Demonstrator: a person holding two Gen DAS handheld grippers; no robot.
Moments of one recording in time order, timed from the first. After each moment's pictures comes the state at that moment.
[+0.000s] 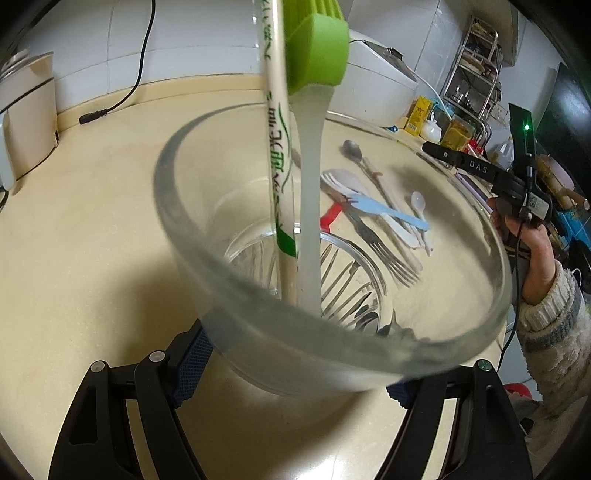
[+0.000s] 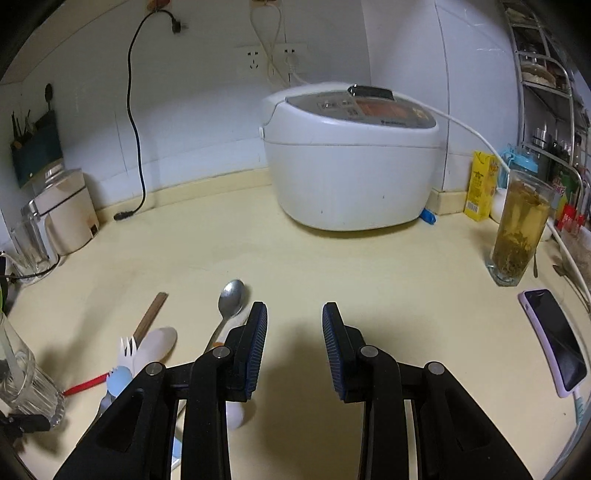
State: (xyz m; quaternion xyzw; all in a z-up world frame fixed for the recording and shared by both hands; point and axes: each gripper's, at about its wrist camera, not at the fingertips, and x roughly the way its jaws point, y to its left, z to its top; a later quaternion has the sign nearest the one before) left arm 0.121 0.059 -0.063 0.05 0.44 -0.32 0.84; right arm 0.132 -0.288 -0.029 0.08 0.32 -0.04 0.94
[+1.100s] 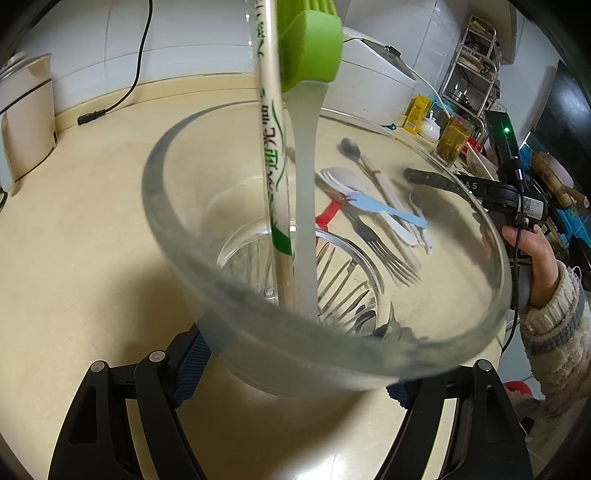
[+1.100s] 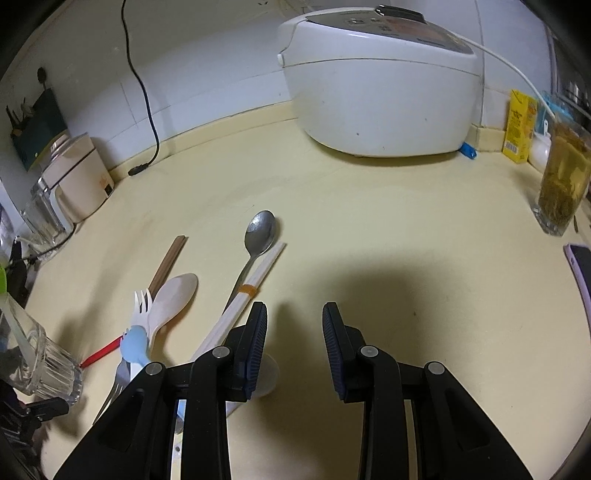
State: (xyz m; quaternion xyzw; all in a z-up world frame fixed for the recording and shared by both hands) left arm 0.117 0.057 -0.063 0.05 0.44 -0.32 0.84; right arm 0.146 -0.280 -0.056 0.14 0.42 0.01 0.90
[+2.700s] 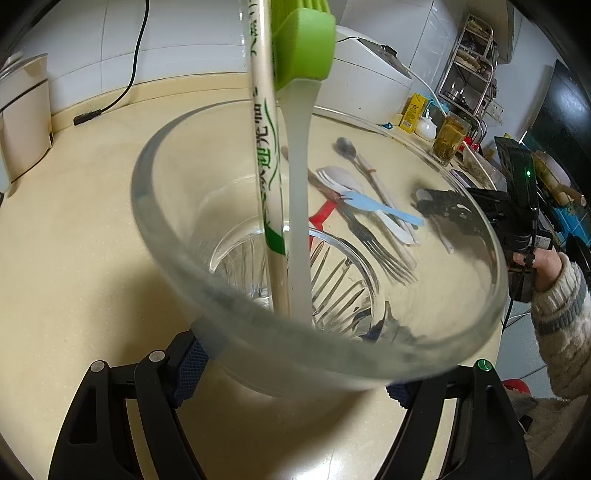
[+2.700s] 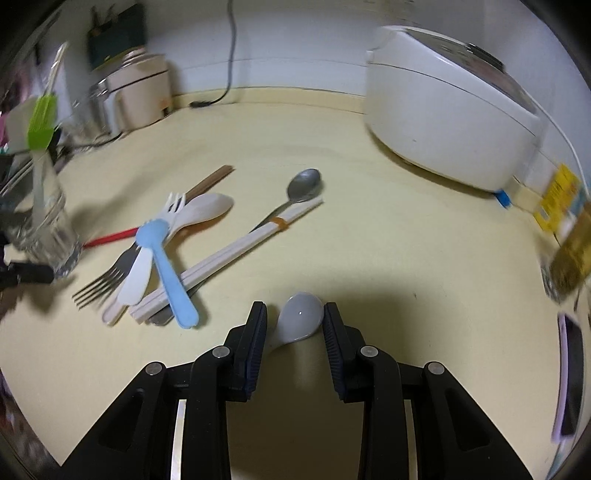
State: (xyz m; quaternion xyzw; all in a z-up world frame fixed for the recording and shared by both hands) left arm 0.118 0.056 -0.063 0.05 0.44 -0.33 0.84; right arm 0.122 -0.262 -0.060 -0.06 0.43 0.13 0.89
